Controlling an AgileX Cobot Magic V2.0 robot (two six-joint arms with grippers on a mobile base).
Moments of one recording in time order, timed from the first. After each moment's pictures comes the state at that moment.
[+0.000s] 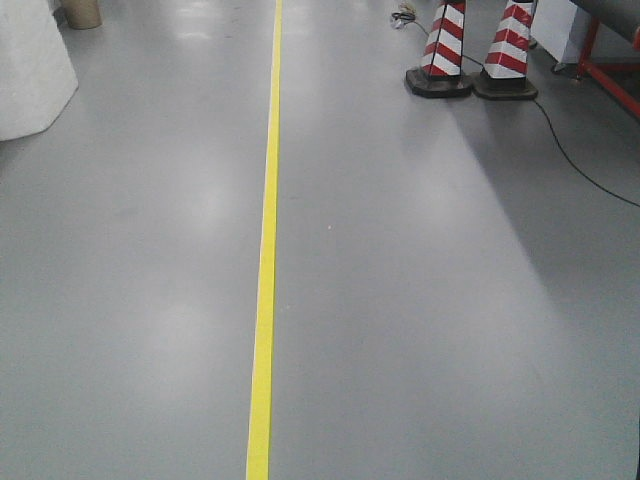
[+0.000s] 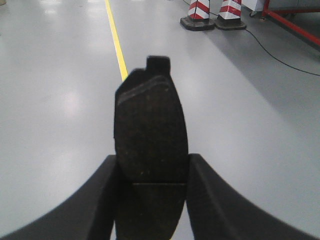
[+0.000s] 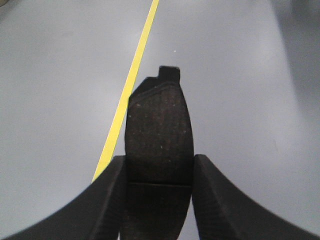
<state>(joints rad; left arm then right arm) -0.31 0.18 -0.37 0.23 0.65 -0.27 0.08 0.26 -0.41 0.13 0.78 -0.12</state>
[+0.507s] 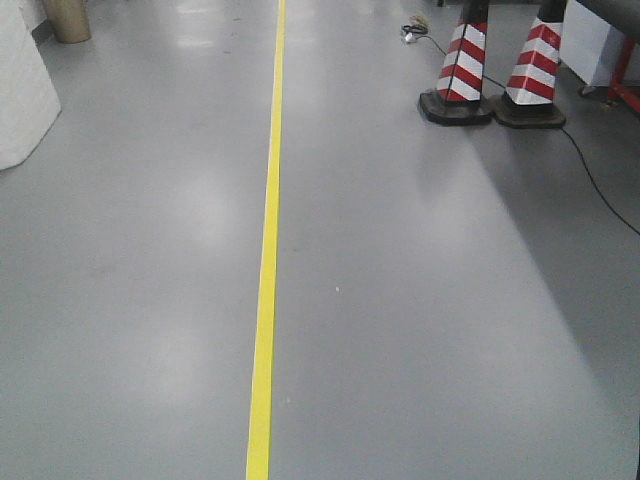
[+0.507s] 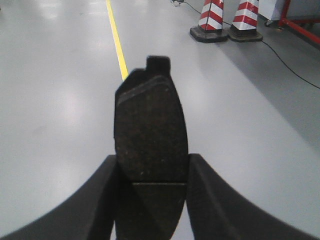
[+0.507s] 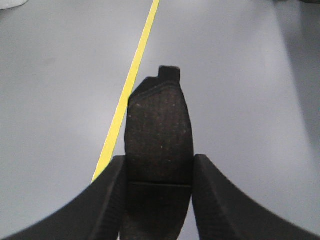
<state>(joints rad) -0.31 0.18 -0.37 0.23 0.65 -0.27 0.08 0.26 -0.41 0.13 0.78 -0.12</state>
